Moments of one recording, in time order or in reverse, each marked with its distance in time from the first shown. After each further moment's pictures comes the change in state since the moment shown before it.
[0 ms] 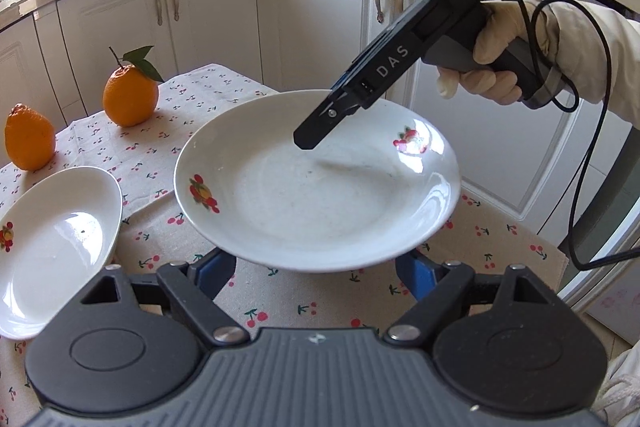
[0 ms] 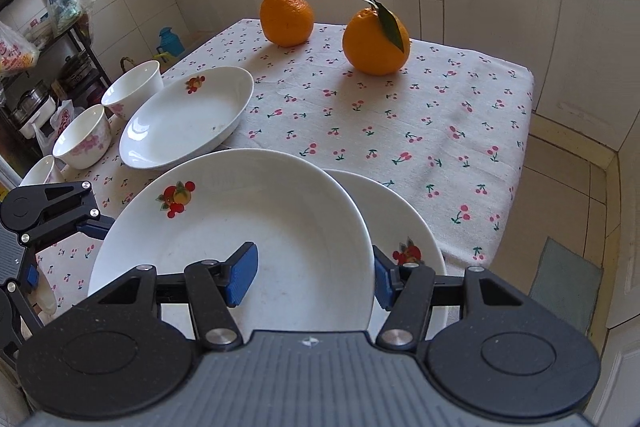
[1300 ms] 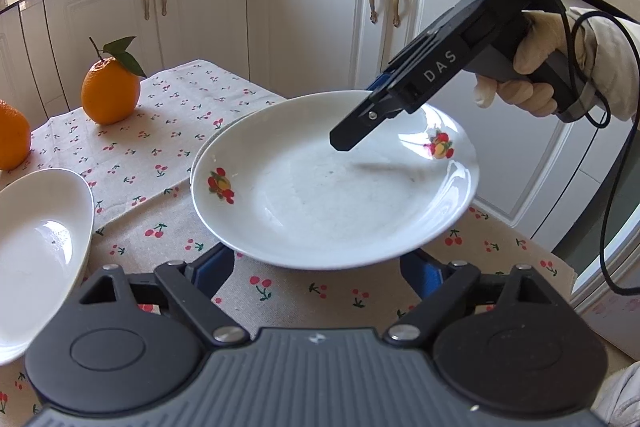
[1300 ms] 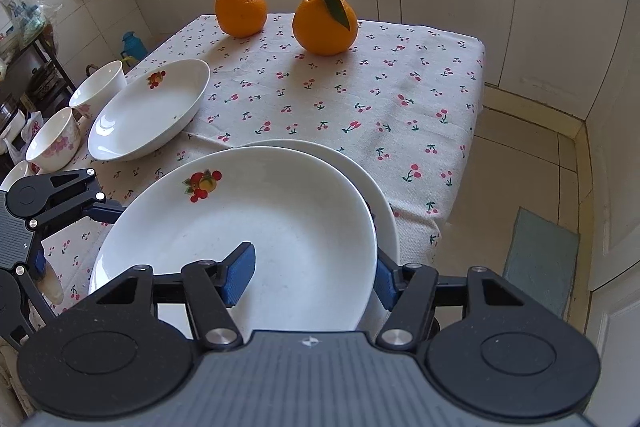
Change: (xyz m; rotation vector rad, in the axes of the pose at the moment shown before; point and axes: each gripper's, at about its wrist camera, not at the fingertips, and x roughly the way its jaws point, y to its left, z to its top) left arm 0.025 0.009 0.004 -0.023 -0.004 -0.054; right arm -0.014 -0.014 -0.020 0.078 0.017 -0.089
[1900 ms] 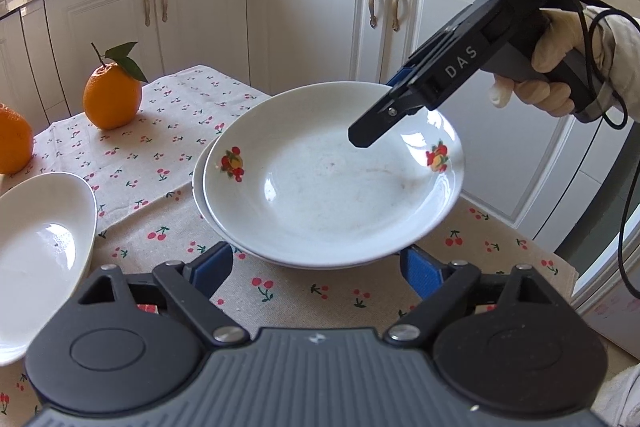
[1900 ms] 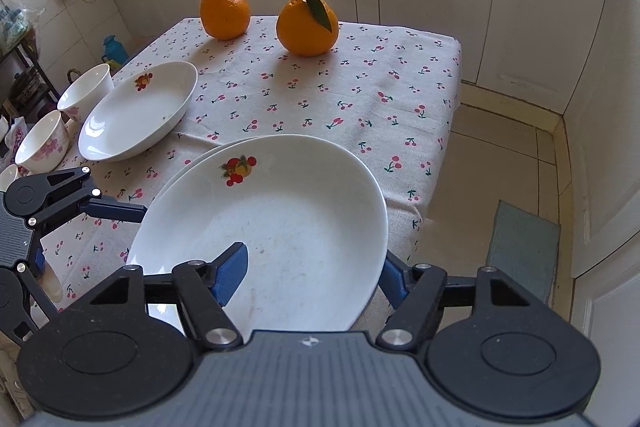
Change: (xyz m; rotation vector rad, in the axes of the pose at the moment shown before) left arm -0.003 -0.001 -0.003 0.012 -0.021 0.012; right arm -0.015 0.007 -0.007 0.023 -0.005 -0.067
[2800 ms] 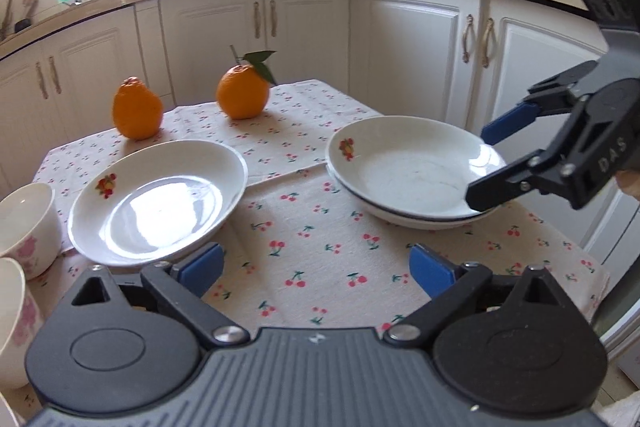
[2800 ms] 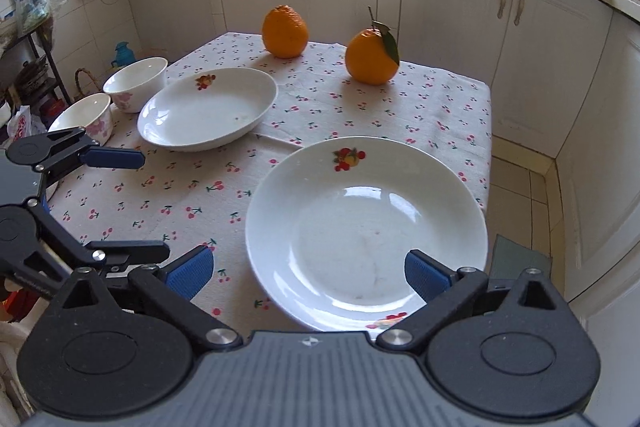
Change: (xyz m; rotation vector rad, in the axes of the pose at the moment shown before) left arm -0.069 0.021 -0.038 -0.158 -0.069 0.293; right arm -0.025 0.108 -0.037 -0.097 -0.126 -0.063
